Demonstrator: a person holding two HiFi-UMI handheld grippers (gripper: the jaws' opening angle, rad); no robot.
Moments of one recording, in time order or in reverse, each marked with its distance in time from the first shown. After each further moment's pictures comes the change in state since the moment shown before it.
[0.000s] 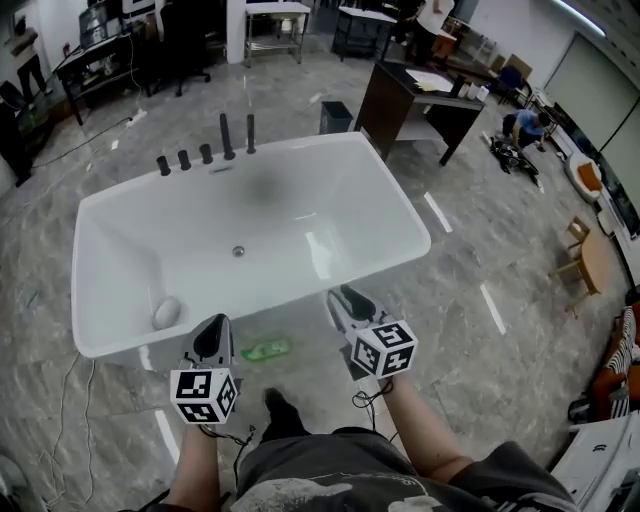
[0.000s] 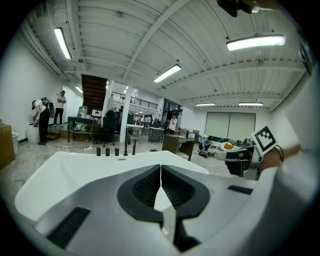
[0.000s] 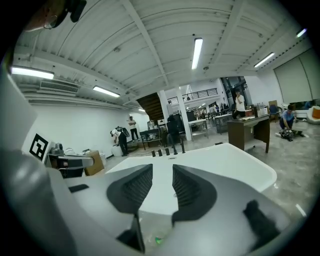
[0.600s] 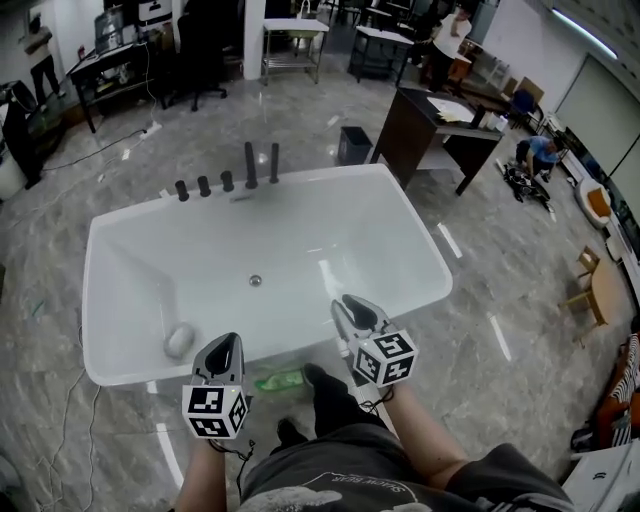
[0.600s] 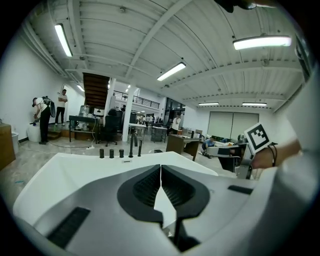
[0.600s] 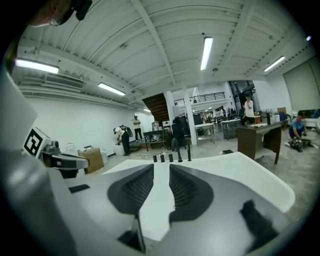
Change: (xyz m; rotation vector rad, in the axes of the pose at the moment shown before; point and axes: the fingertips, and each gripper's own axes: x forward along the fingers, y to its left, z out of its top) left arm 0.059 0.070 0.022 -0.014 0.019 0.009; right arm 0.117 0.001 0.043 -0.071 -0.022 0.032
